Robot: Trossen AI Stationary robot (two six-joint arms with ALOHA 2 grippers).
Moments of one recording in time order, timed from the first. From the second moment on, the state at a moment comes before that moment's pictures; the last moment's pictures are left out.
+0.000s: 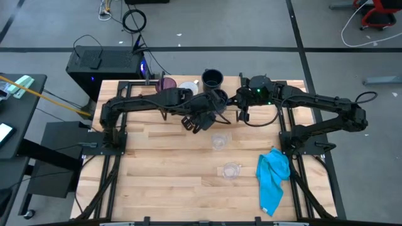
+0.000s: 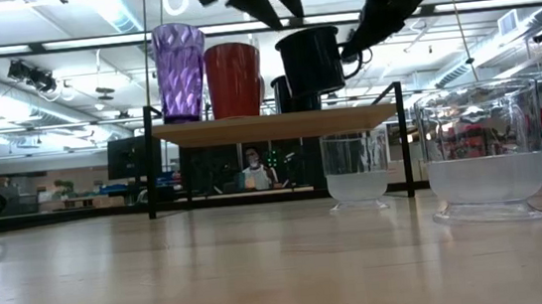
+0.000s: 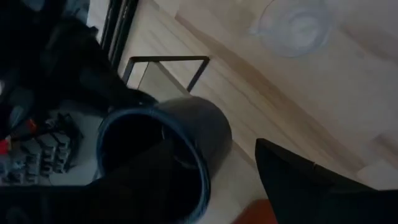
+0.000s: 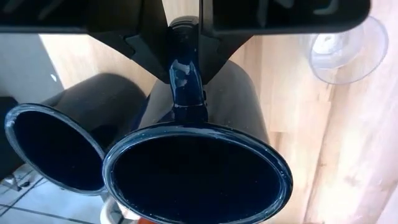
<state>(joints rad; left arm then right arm) 0.04 1.93 2.09 -1.09 -0.29 1.10 -0.36 1.14 0.99 -0.46 -0.04 -0.33</state>
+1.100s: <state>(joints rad) -0.13 1.59 2.09 -1.10 -0.32 0.40 -0.34 1.15 0.78 -0.10 0.01 -0.16</state>
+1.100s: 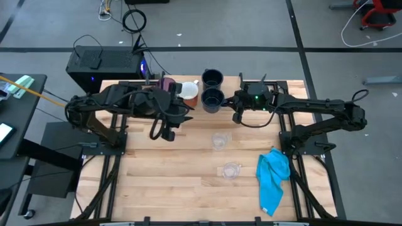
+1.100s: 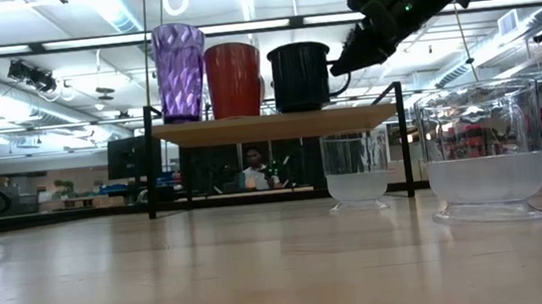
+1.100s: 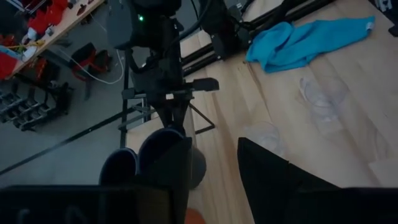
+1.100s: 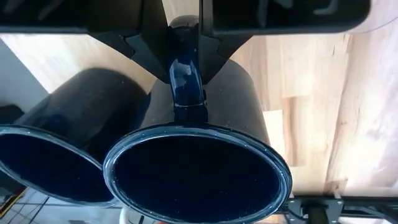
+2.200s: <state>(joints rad) -0.16 1.59 2.09 -1.10 -0.32 0.36 -0.35 1.23 0.78 -0.03 0.04 -0.18</state>
